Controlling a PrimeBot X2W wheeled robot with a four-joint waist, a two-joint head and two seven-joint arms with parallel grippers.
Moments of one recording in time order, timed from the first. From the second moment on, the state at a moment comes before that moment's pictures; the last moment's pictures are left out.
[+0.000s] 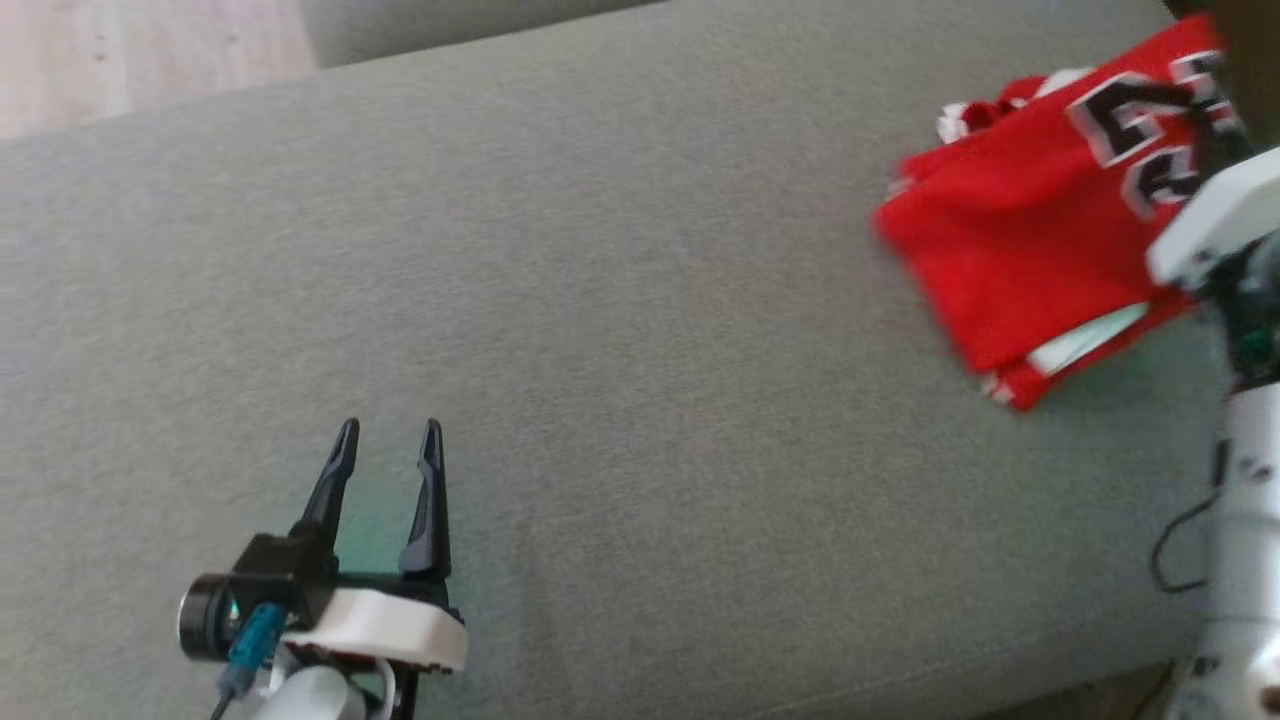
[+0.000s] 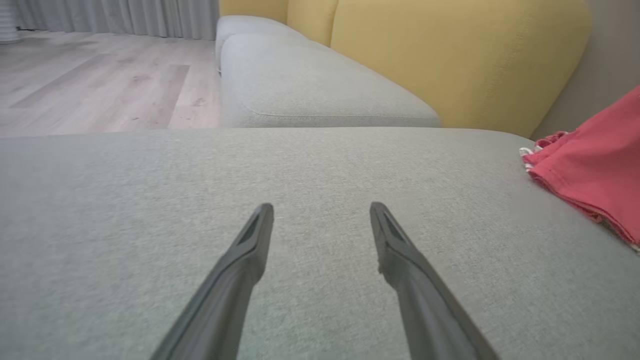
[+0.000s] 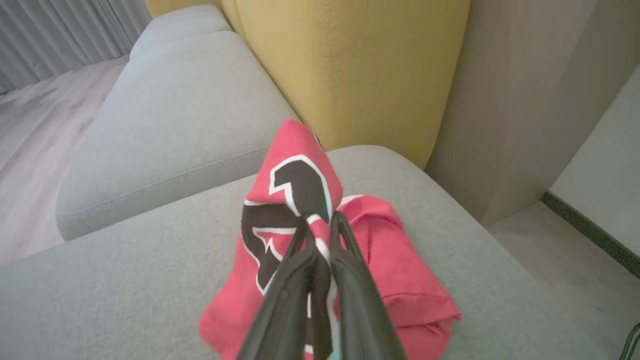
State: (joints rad) left arm -0.14 0.37 -0.59 0.09 -0.60 0.30 -0.22; right arm -0.62 -0.10 -0.27 0.38 0.13 0.12 0.45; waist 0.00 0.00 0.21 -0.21
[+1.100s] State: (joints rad) left arm -0.12 0.36 -0.60 0.08 -0.62 0.31 -0.21; right arm -0.57 -0.11 -0.35 0.44 -0.05 0.12 0.10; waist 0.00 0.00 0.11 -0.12
